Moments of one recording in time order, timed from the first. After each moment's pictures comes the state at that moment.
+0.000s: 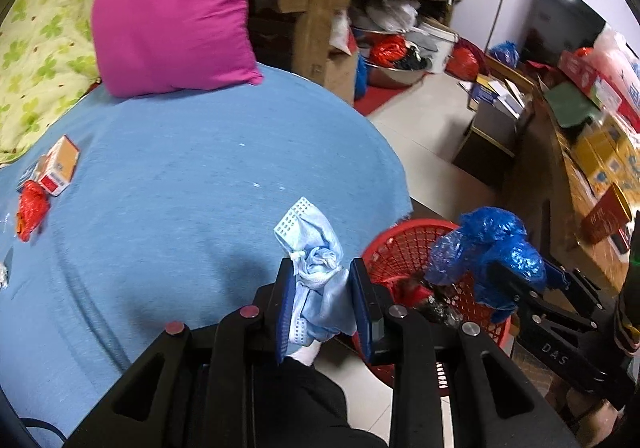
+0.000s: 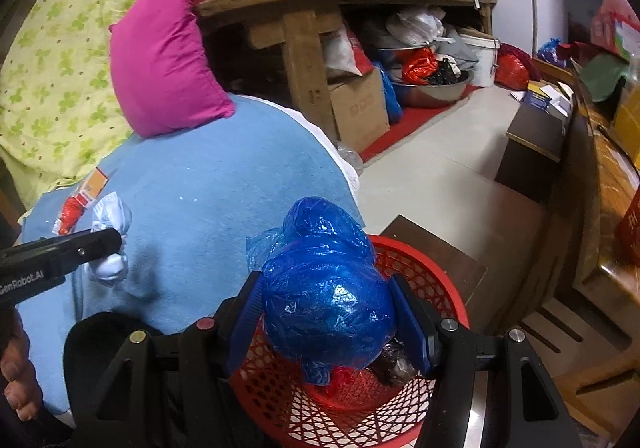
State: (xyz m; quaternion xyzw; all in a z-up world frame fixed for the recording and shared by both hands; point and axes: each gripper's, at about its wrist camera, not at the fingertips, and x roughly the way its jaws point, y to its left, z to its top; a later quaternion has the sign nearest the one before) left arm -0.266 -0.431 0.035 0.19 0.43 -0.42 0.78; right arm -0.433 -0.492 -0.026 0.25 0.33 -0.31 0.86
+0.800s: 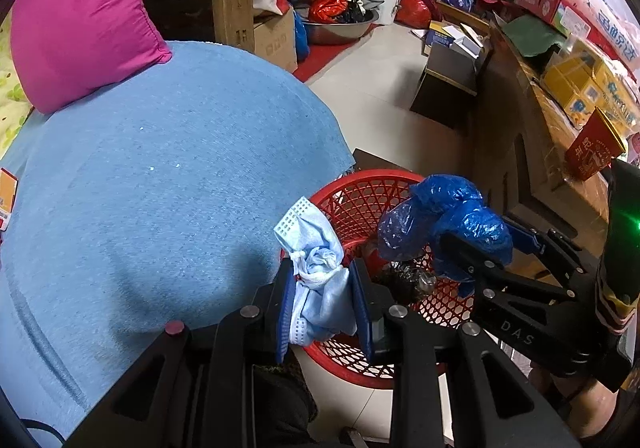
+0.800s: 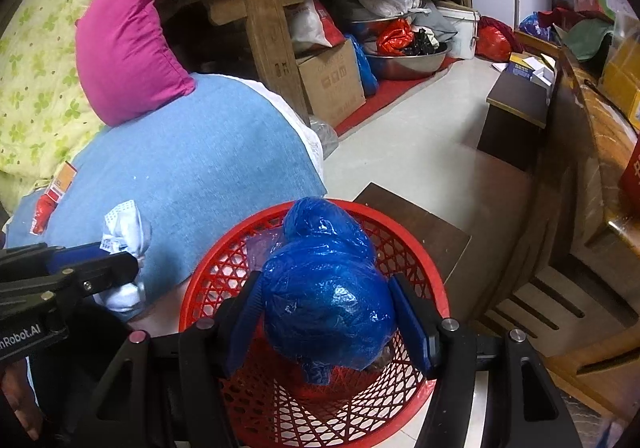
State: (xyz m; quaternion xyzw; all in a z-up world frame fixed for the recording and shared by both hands) left arm -0.306 -0.484 -0.005 0.26 0.45 -0.47 0.71; right arm -0.444 -0.515 -0.065 0.27 0.36 -0.33 0.83
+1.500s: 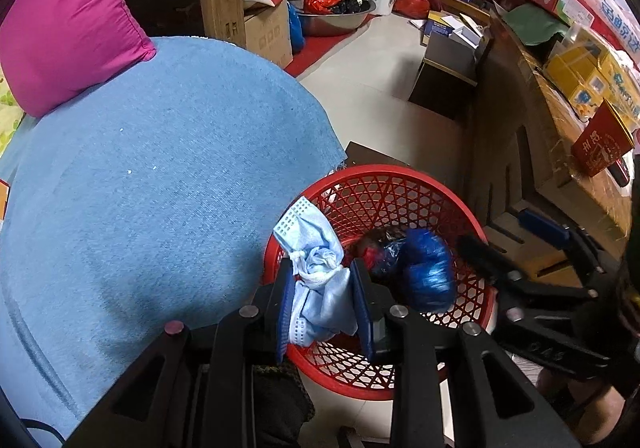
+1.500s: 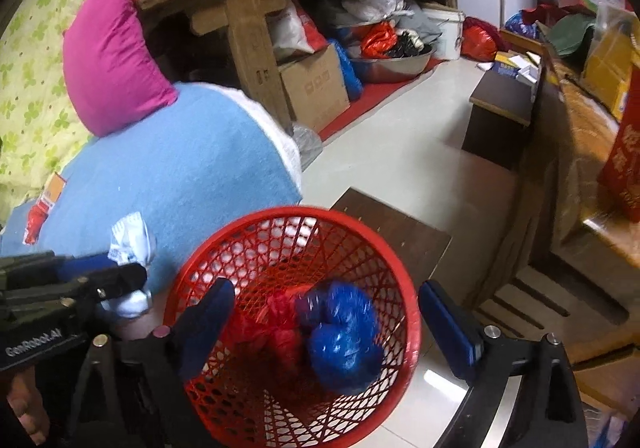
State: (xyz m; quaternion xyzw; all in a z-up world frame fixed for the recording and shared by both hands) left arm -0.313 -0.502 -0.016 0.28 0.46 -0.47 0.70; right arm -0.464 -0.523 -0.059 0.27 0.34 -0.36 0.82
